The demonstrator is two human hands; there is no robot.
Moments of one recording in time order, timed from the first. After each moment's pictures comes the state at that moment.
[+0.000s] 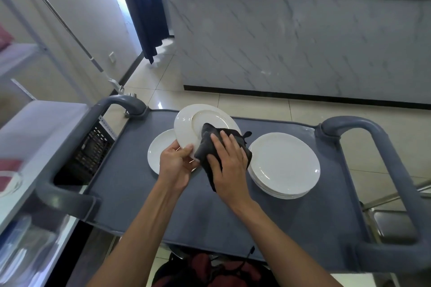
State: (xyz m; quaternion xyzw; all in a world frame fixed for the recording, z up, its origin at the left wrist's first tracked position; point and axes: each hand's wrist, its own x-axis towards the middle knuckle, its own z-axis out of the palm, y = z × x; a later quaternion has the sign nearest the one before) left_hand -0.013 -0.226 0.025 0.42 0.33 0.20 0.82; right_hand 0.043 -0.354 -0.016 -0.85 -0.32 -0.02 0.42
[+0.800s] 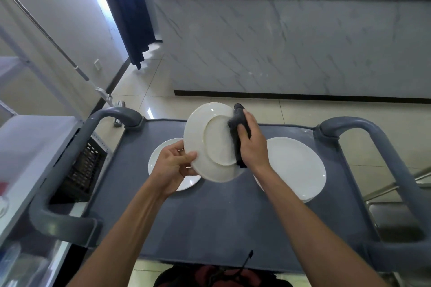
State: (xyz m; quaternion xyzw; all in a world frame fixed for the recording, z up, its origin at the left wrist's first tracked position) left_hand -0.016 -0.170 0.034 0.55 0.18 0.07 0.82; right_hand 0.132 -0.338 0.010 -0.78 -0.17 0.04 0.60
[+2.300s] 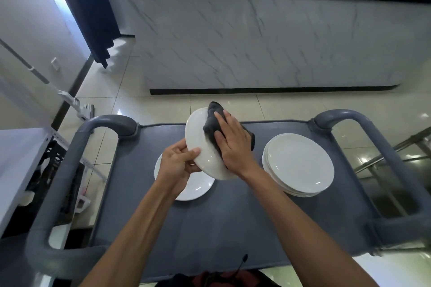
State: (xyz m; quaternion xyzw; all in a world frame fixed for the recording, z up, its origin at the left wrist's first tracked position) left_hand -0.002 -0.101 0.028 0.51 0.17 0.05 0.84; right_hand 0.096 -0.246 0.011 -0.90 -0.26 -0.01 0.34
